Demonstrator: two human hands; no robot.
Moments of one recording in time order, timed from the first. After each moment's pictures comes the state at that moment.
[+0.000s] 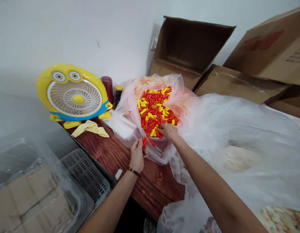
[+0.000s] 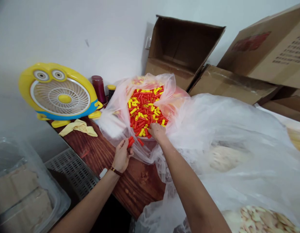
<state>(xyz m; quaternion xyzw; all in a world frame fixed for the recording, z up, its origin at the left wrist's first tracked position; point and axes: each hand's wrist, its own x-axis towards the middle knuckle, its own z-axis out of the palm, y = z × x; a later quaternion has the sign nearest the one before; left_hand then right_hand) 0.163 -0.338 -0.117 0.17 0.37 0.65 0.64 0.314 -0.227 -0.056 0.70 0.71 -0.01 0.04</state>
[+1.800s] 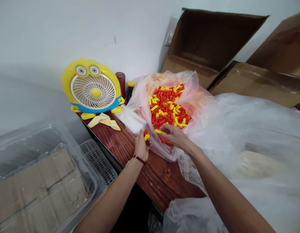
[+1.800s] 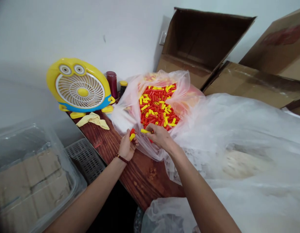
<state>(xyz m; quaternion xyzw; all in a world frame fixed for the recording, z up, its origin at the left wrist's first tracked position) 0.141 -0.331 -0.108 0.08 0.36 0.66 0.65 0.284 -0.287 -0.035 0.49 0.82 -0.23 -0.18</state>
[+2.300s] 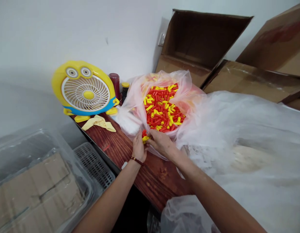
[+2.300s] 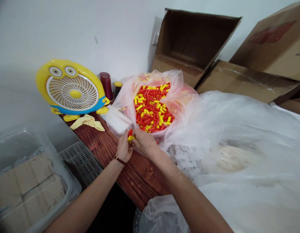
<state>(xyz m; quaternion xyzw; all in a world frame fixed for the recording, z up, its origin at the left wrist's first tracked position) 0.152 -0.334 -0.103 0.12 0.34 0.68 0.64 0.252 -0.318 -0.046 0.46 0.85 -0.20 -0.16</state>
